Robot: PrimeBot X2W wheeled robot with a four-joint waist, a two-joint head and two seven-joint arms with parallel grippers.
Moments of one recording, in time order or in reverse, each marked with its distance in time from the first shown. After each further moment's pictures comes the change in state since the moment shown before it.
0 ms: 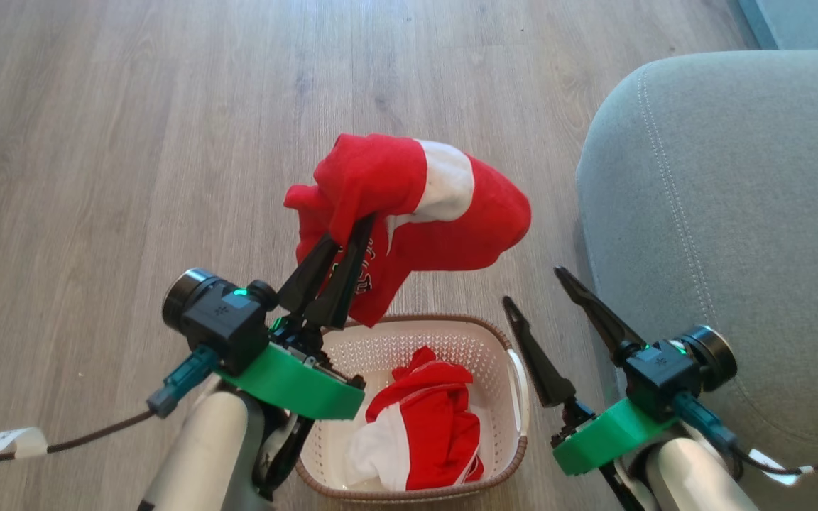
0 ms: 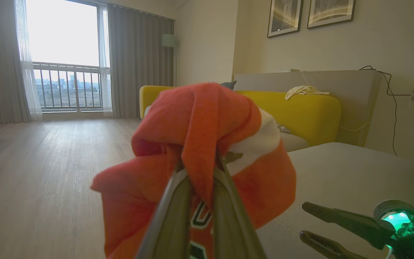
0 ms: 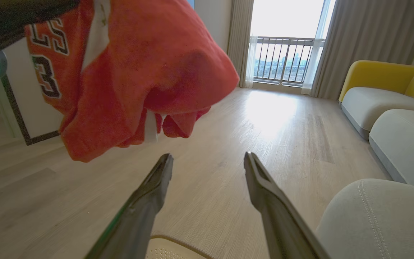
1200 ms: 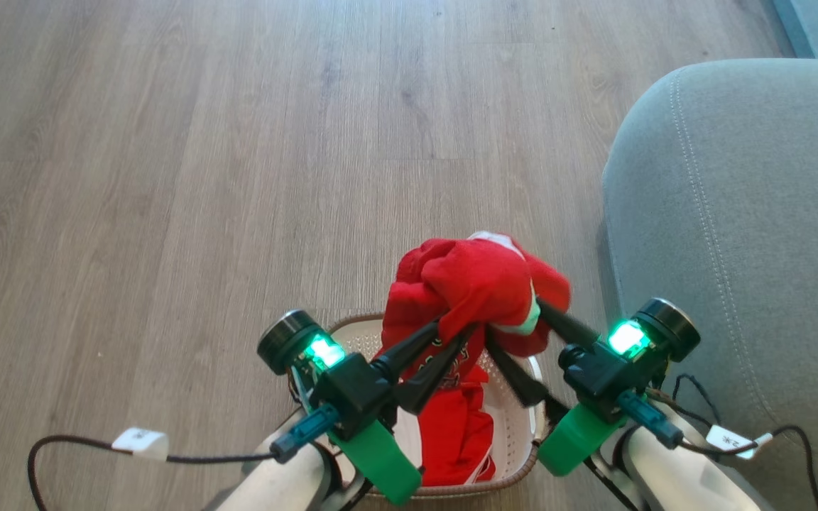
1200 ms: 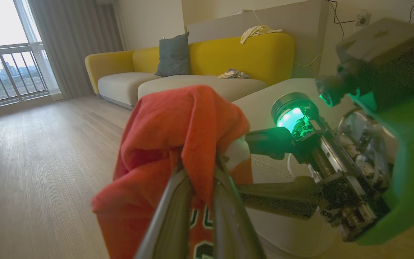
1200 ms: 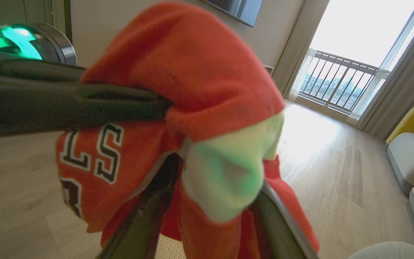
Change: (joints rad) left arm -0.026 0.092 -0.307 0.075 0.068 0.000 0.000; right arm -0.125 -0.104 0.194 0.048 -0.075 0.000 0.000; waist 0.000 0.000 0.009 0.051
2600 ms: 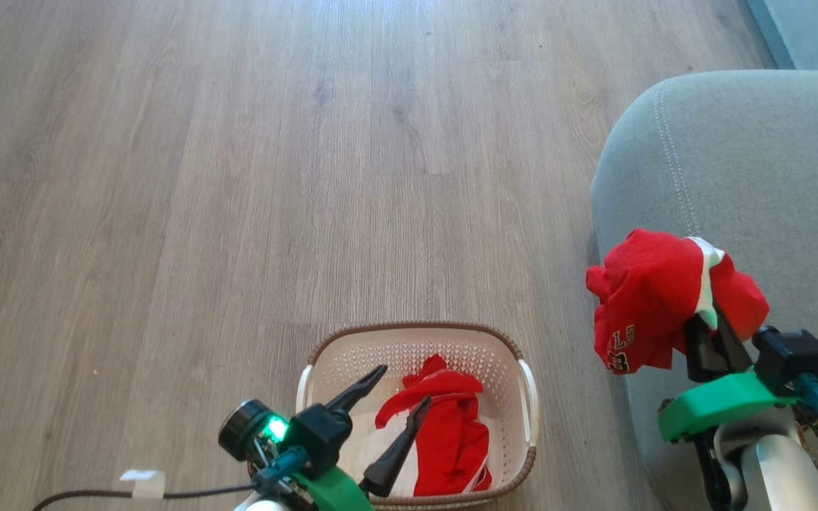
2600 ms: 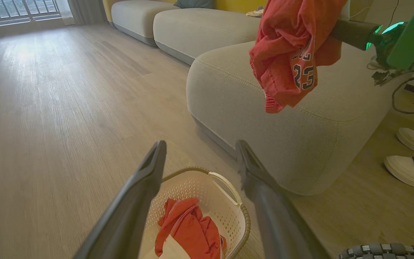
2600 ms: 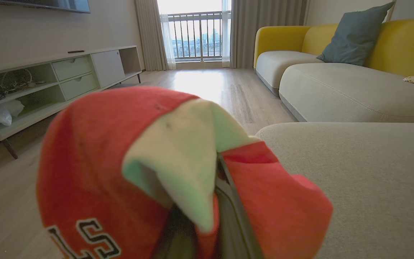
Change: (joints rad) left arm 0.154 -0.005 0.096 0.206 0.013 0.000 0.000; right arm 0.137 0.165 -0.588 0.125 0.100 0.000 0.000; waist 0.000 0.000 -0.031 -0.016
